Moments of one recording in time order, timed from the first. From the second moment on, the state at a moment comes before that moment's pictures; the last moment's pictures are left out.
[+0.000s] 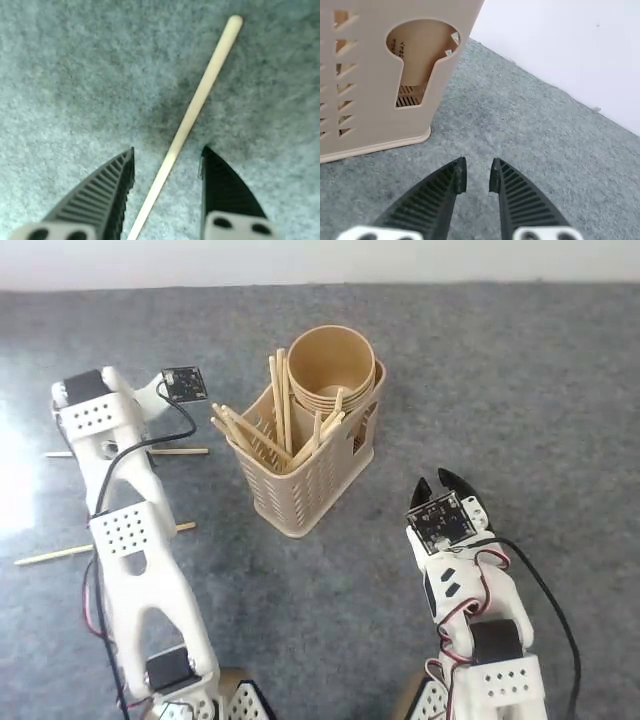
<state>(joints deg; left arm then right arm) -25.8 78.4 -87.3 99.4 -84.6 -12.0 -99.1 95.7 32.9 23.7</state>
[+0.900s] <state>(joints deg) -25.0 71.1 -71.2 100.1 -91.8 -12.0 -99.1 95.7 32.5 23.7</state>
